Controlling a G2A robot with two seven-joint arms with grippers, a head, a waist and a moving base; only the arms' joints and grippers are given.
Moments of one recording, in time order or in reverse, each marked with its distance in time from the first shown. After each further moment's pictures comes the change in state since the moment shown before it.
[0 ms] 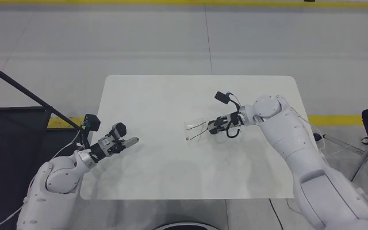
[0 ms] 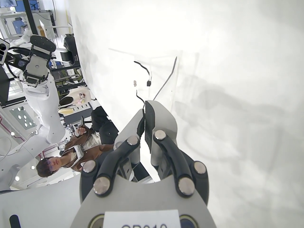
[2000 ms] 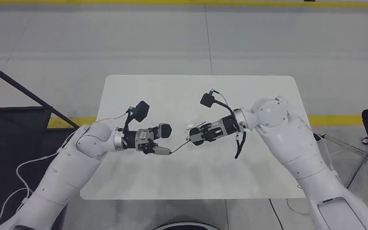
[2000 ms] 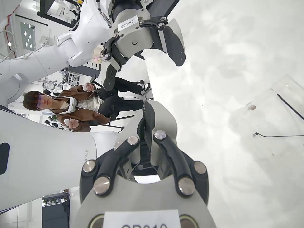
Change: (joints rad) left arm -0.518 0.154 0.647 0.195 -0.507 -0.242 -0.284; right arm -0.200 0.171 0.081 -0.723 0.204 -0.082 0.082
